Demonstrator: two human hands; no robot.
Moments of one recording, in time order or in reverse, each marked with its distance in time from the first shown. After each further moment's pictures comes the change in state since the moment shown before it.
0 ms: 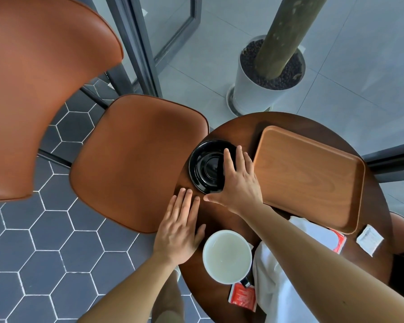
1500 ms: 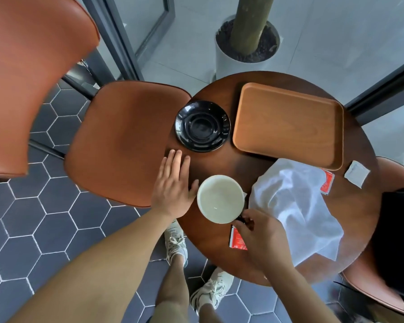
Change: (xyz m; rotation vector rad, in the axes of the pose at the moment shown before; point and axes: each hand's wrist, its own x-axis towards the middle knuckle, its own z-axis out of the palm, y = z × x) left_hand -0.001 0.002 -0.005 0.005 0.111 0.012; right_hand -0.221 0.029 0.057 0.465 0.170 0.318
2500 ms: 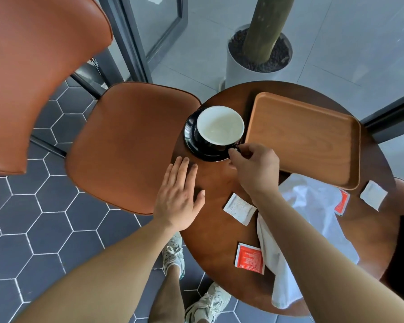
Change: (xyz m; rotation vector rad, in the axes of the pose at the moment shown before) left_hand 0.001 -0.001 0.001 -0.010 0.024 0.005; right_hand 0.135 -0.088 -0.007 0.319 0.185 -0.074
